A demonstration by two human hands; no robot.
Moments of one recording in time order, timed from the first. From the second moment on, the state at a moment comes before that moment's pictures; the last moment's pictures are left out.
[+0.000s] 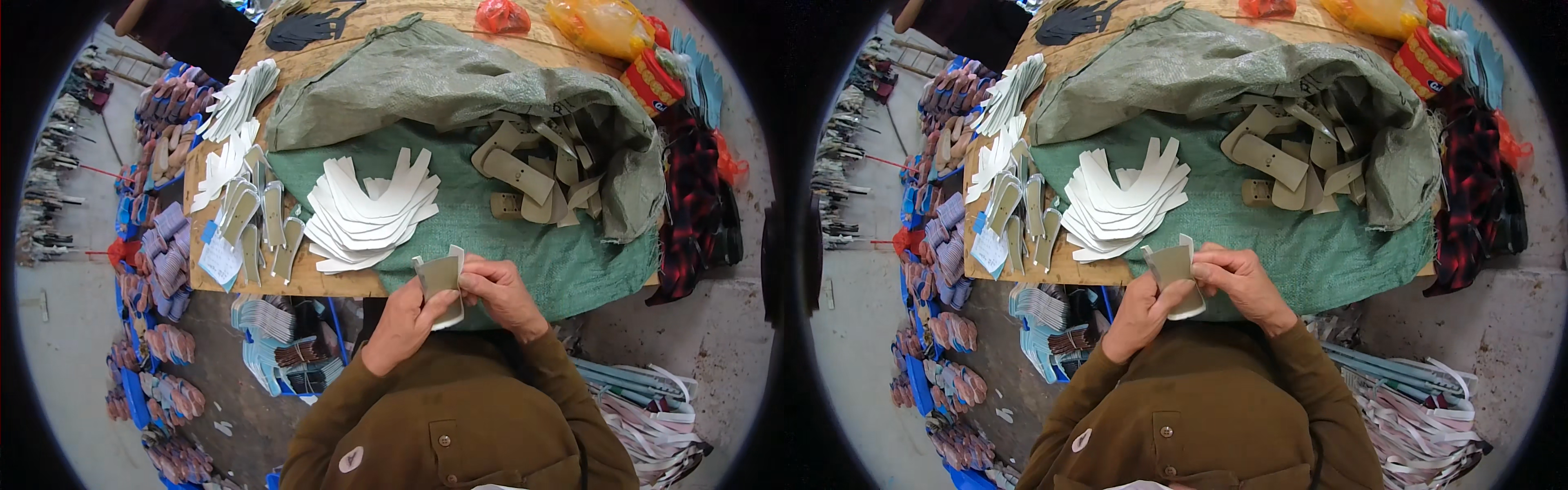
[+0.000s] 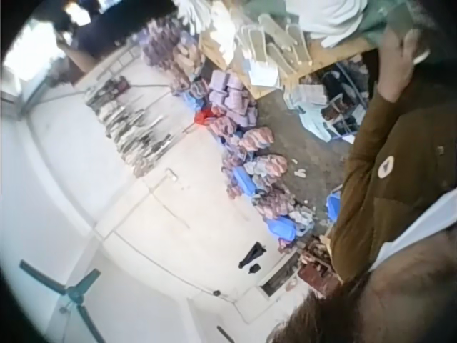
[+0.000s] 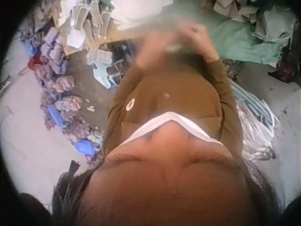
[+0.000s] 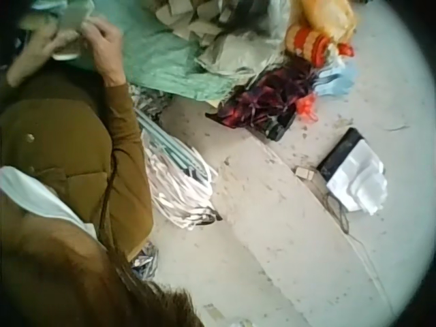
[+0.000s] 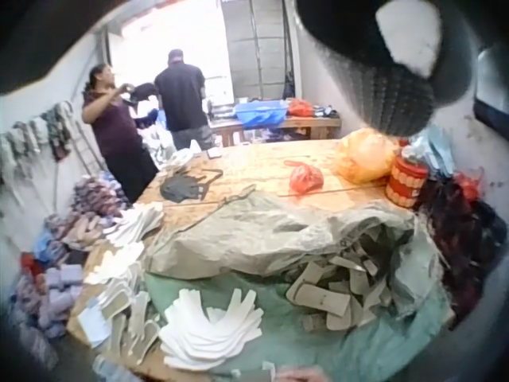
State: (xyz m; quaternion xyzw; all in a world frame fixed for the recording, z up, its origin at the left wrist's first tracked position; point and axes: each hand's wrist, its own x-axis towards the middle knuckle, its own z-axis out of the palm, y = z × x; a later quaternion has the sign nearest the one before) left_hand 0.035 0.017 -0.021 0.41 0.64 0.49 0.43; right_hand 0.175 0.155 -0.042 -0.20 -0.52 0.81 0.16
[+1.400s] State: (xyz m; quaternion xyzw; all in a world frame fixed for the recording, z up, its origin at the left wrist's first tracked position) left_hand -0.022 0.048 0.024 0.53 0.47 0.12 0.69; right_hand 0.173 0.177 -0.001 -0.05 -0.55 0.83 -0.13
